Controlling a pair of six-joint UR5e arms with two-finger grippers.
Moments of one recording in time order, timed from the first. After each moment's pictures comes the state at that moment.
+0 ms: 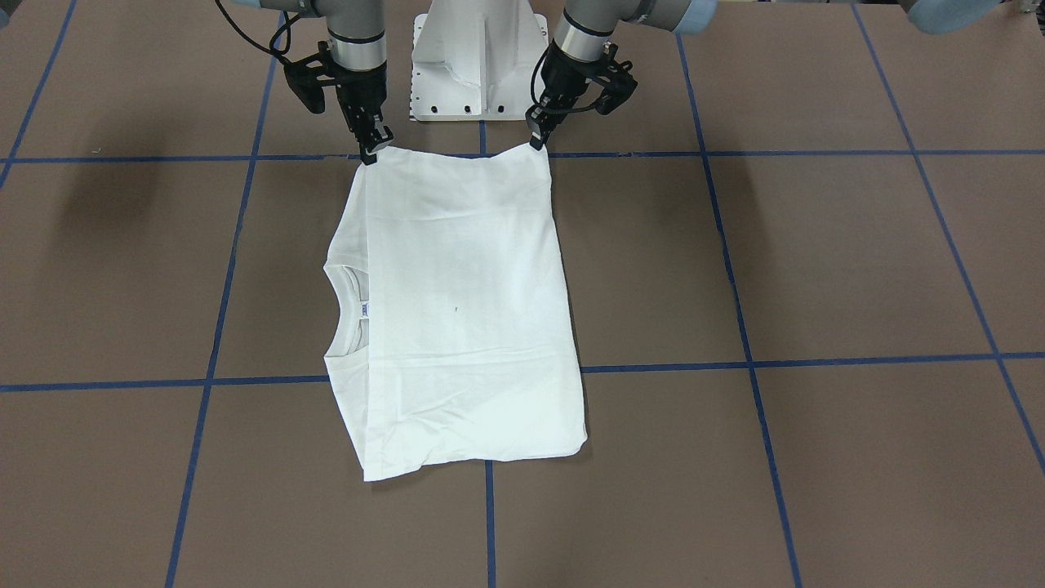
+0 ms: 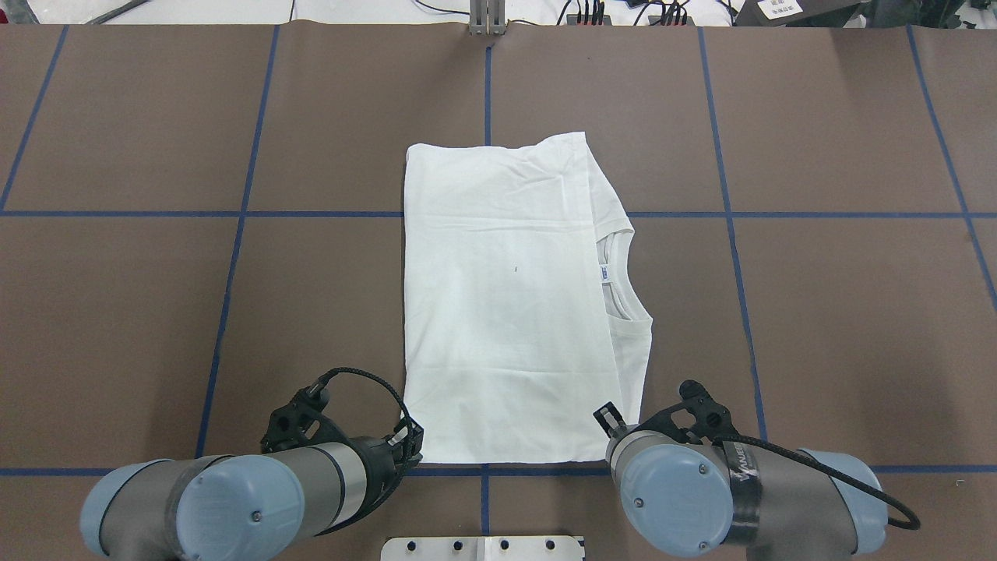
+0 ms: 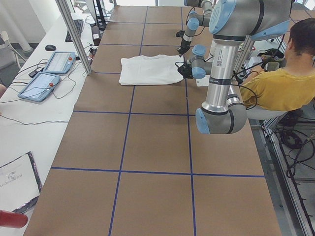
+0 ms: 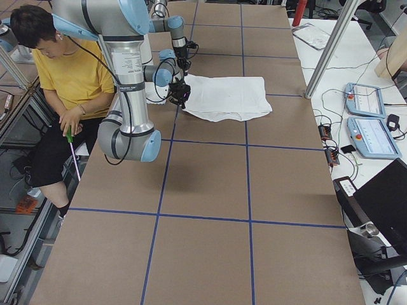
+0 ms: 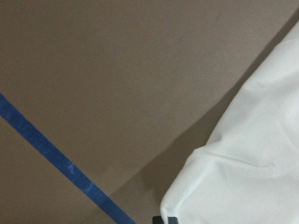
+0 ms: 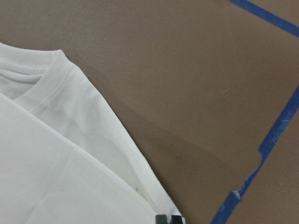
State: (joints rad) left arm -0.11 -1.89 -2.04 -1.88 -1.48 -2.36; right arm 0.11 -1.27 2.10 -1.72 1.44 2.47
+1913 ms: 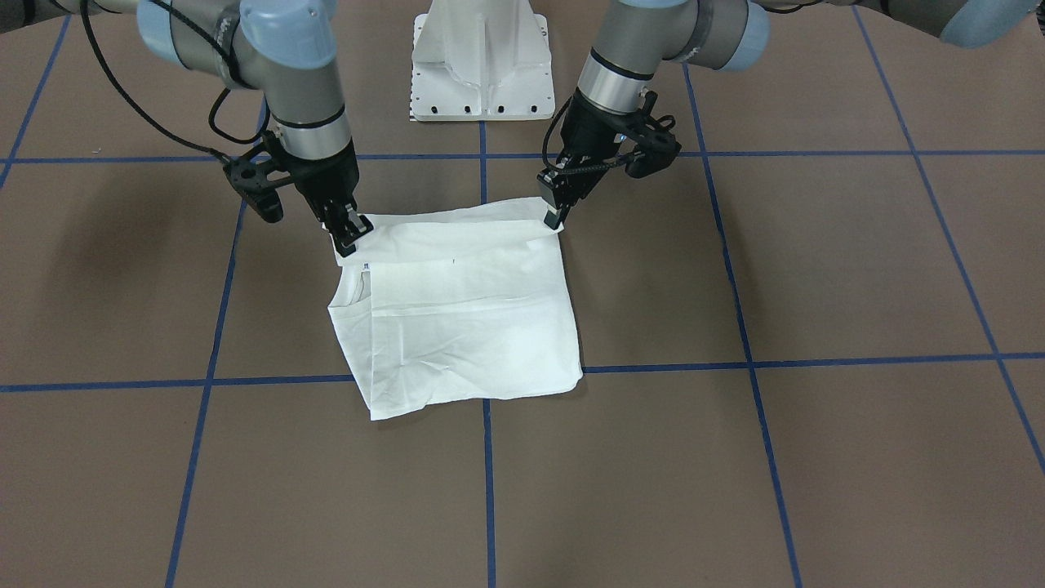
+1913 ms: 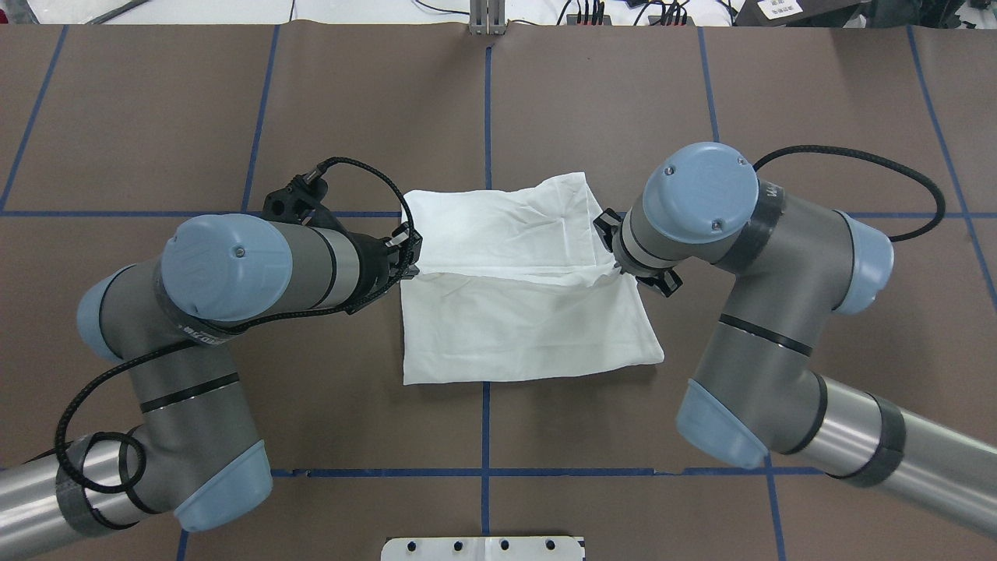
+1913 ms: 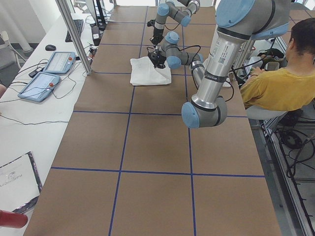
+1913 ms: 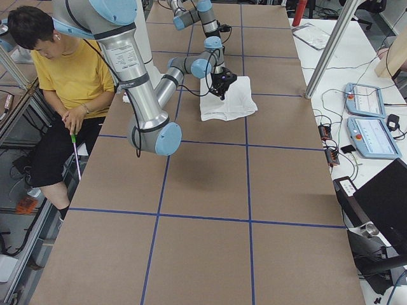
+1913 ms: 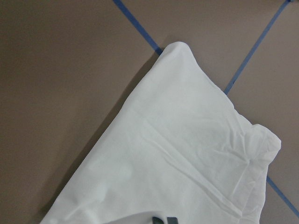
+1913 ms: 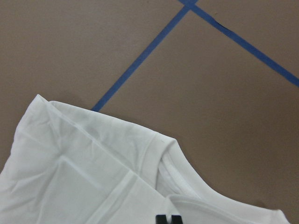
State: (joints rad) left arm -0.50 -2.07 -1.86 -1.93 -1.64 -1.99; right arm 0.60 -1.04 1.83 -1.62 1.76 1.98
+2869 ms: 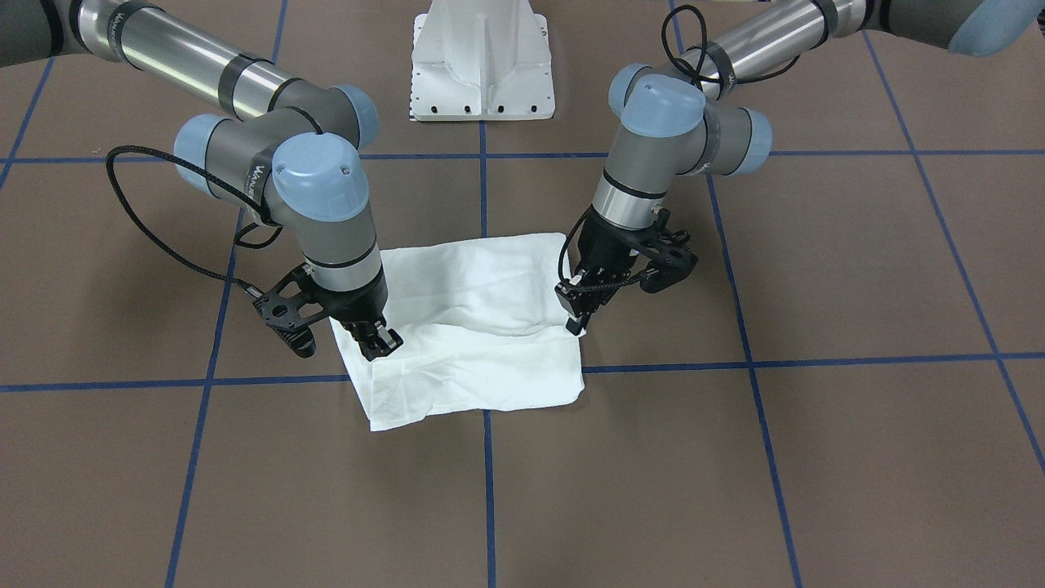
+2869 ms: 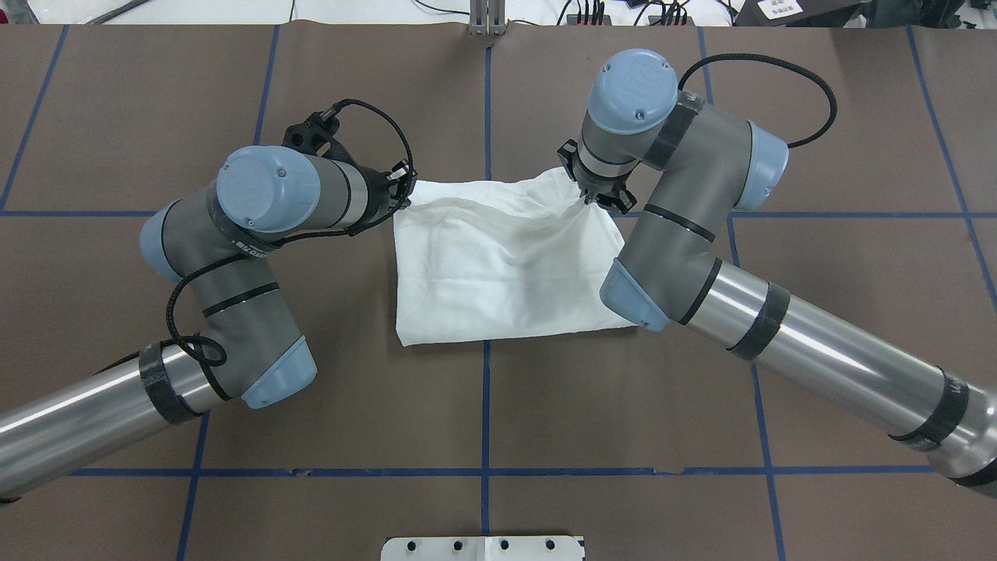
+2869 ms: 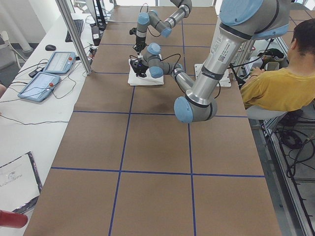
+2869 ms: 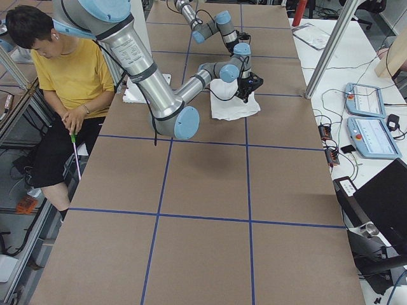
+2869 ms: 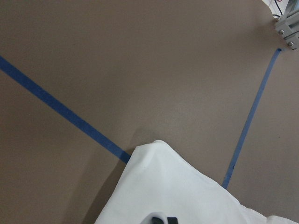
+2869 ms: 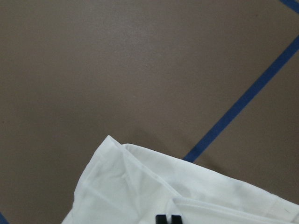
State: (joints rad) left arm -0.63 -2.18 -1.54 -2.12 -1.65 -1.84; right arm 0.71 -0.83 1.44 -1.47 1.85 1.86
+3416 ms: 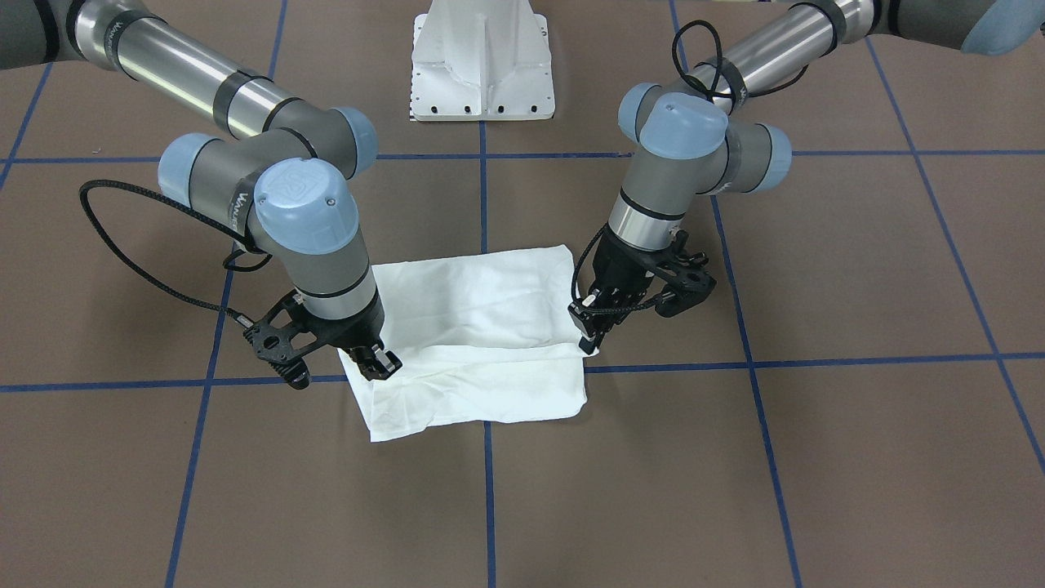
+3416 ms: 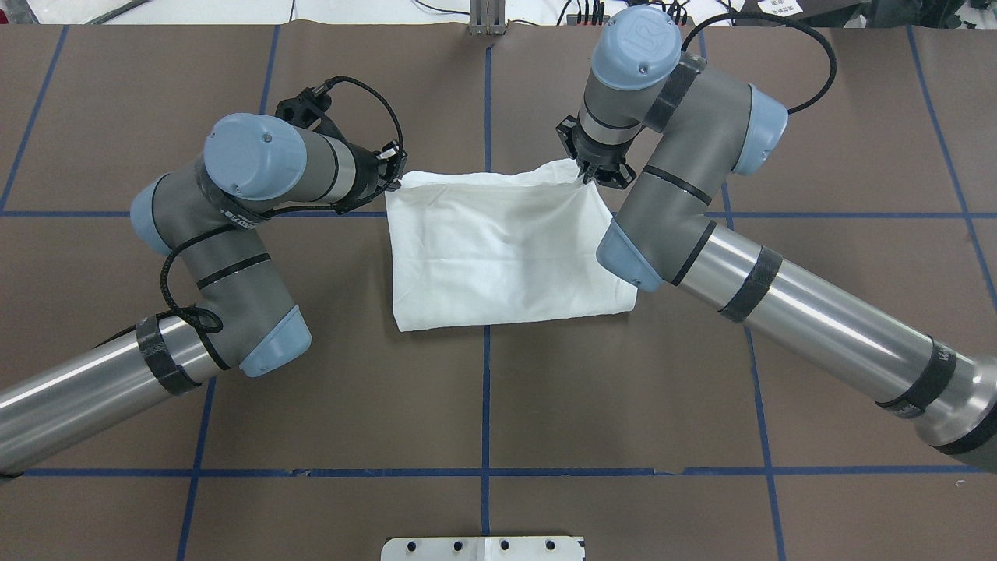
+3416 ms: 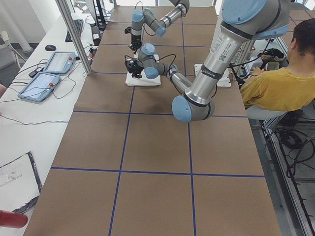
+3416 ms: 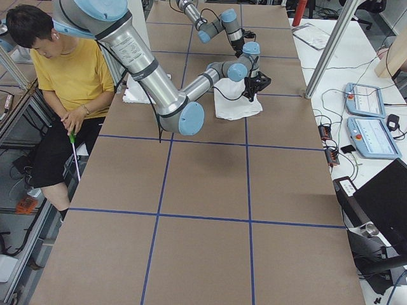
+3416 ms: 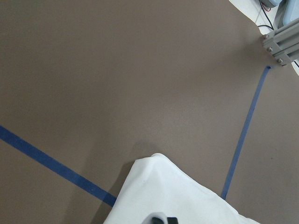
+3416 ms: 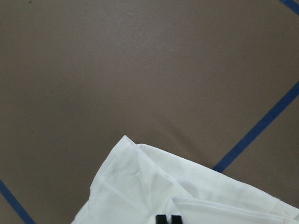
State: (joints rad) left arm -0.67 -2.19 -1.48 -2.16 -1.70 -1.78; right arm 0.76 -0.78 1.34 -1.42 1.92 1.80
